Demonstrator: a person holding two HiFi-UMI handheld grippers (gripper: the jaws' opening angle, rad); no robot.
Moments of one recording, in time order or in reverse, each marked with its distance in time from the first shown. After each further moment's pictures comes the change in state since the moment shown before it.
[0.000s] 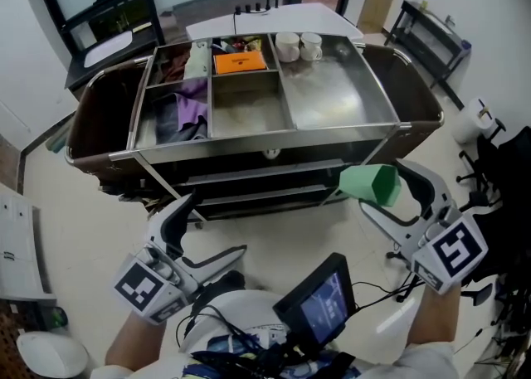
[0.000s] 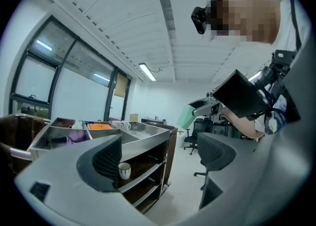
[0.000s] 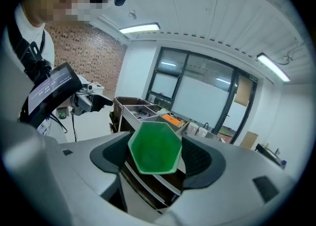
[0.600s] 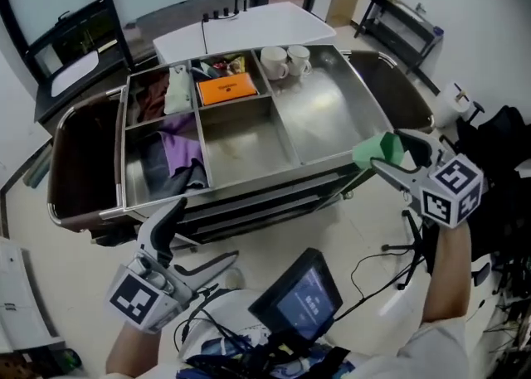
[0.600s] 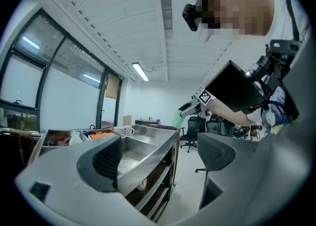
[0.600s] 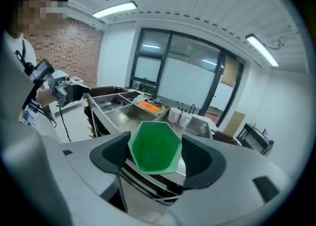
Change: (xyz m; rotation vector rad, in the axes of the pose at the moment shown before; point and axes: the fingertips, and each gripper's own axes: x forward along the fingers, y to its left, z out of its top) left arm 0.034 0.122 0.024 0.057 -0.003 -0.107; right arm 0.105 -0.128 -0.025 0.157 0.210 -0.136
